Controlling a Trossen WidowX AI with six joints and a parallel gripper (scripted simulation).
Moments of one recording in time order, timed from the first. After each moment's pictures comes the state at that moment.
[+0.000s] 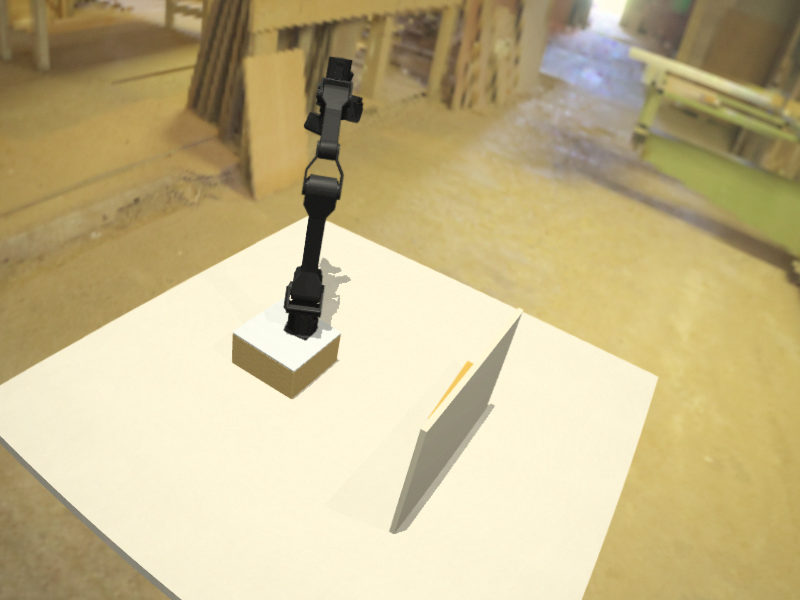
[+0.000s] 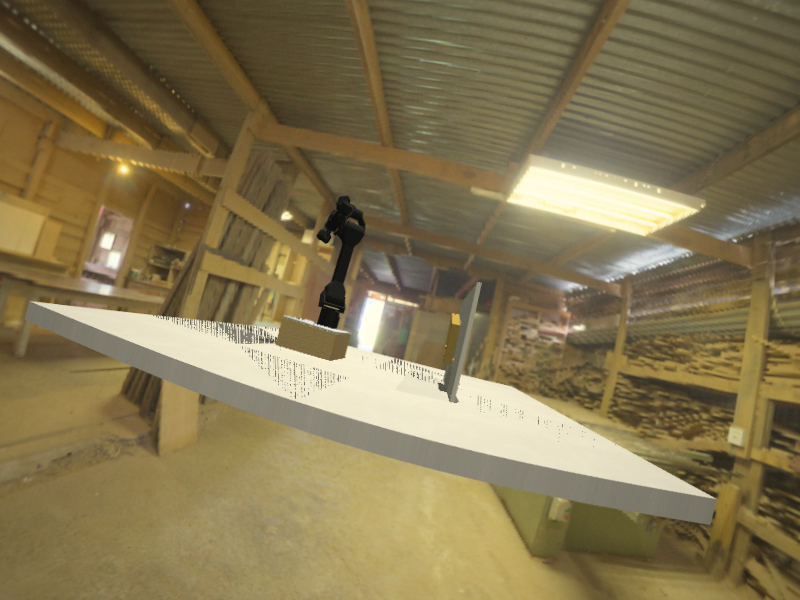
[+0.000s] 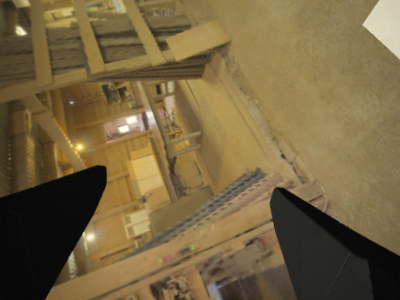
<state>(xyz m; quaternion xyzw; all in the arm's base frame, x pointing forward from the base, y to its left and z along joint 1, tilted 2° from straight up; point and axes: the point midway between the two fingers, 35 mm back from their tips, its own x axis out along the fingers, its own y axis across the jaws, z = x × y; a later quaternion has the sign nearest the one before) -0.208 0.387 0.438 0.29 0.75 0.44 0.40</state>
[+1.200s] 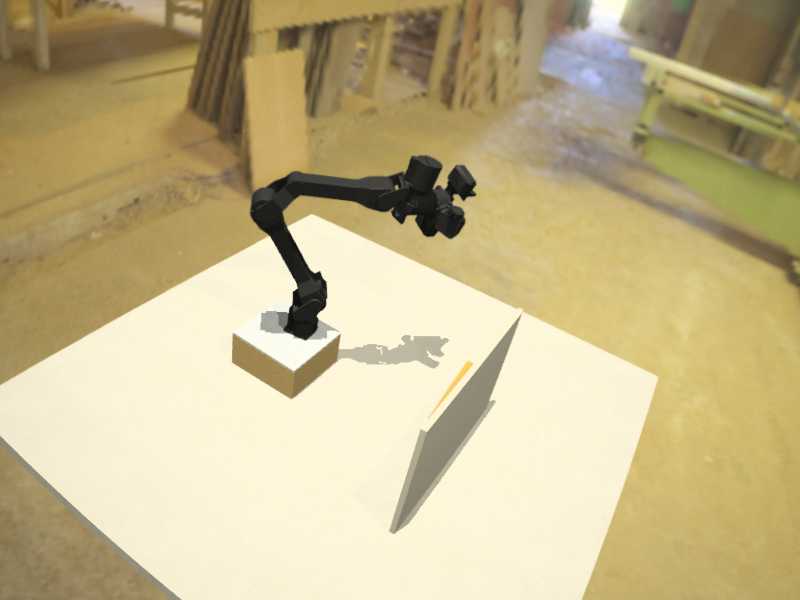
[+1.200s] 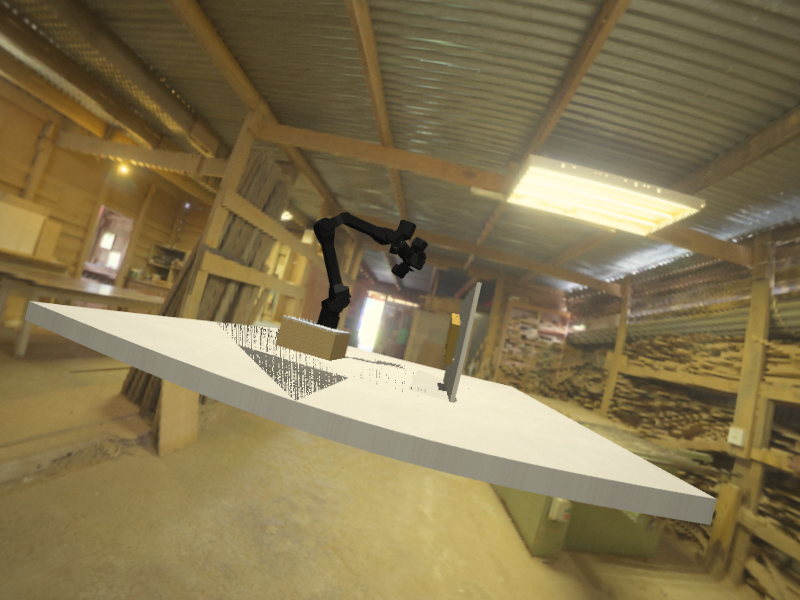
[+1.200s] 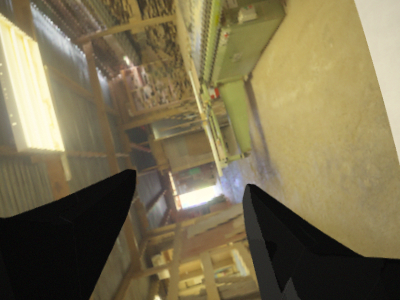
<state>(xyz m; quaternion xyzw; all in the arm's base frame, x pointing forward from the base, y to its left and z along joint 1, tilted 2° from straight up) 0.241 0.227 0.365 0.68 0.44 0.25 0.53</state>
